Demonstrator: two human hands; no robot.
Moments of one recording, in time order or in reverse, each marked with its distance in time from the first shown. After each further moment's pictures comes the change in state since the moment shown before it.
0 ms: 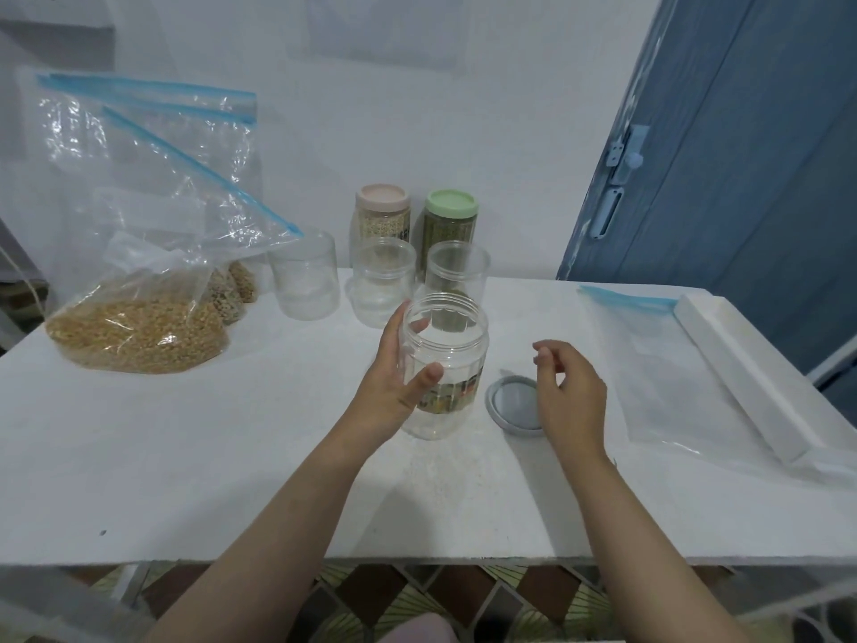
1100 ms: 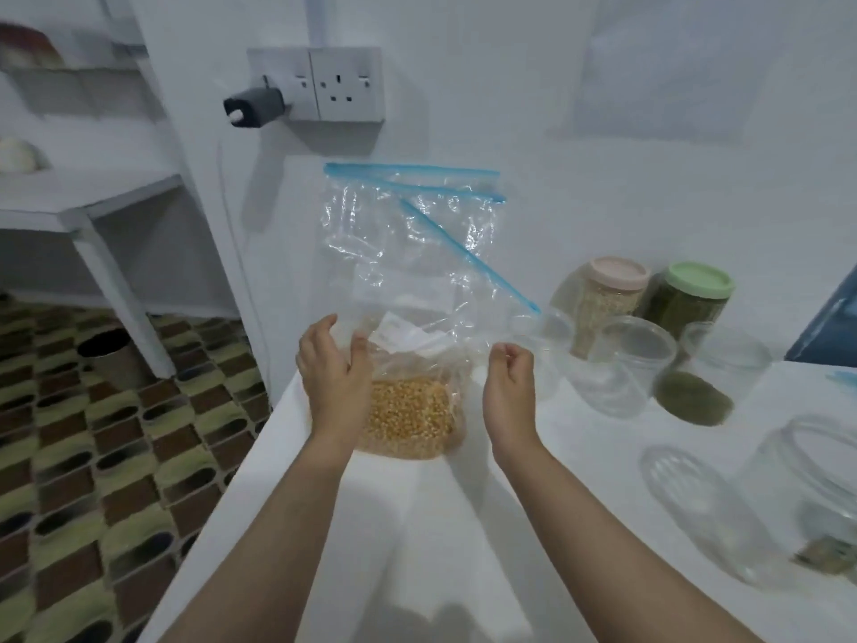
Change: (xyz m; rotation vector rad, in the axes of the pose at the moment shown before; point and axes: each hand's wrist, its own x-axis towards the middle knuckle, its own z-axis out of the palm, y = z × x) left_hand 0.025 -0.017 -0.370 0.458 0.781 -0.022; right_hand -0.048 -0.269 0.313 0.543 -0.280 0.326
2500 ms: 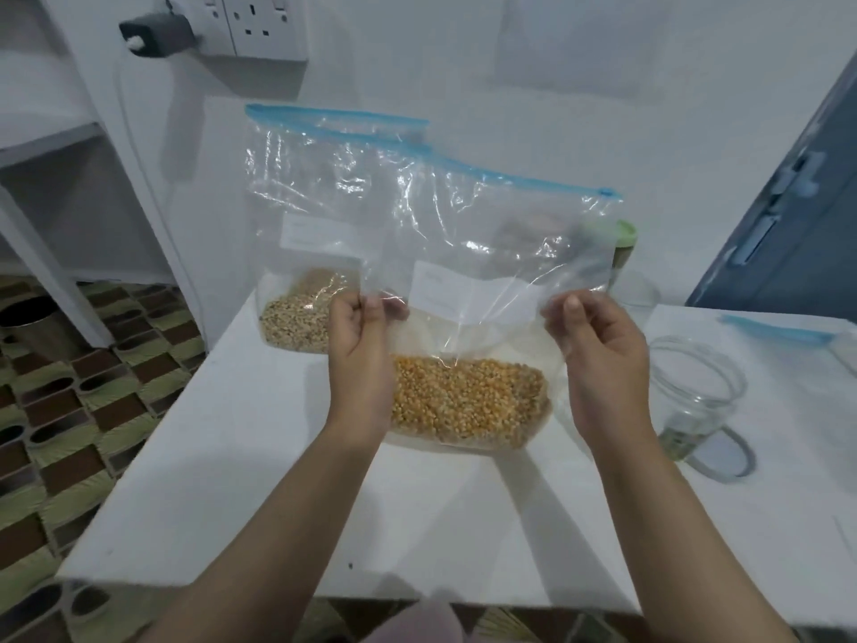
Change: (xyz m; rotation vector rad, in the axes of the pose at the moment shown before) left_hand -0.120 0.103 0.029 -0.732 -0.174 -0.094; right_hand -0.036 -0.034 -0.164 0.259 0.055 -0.332
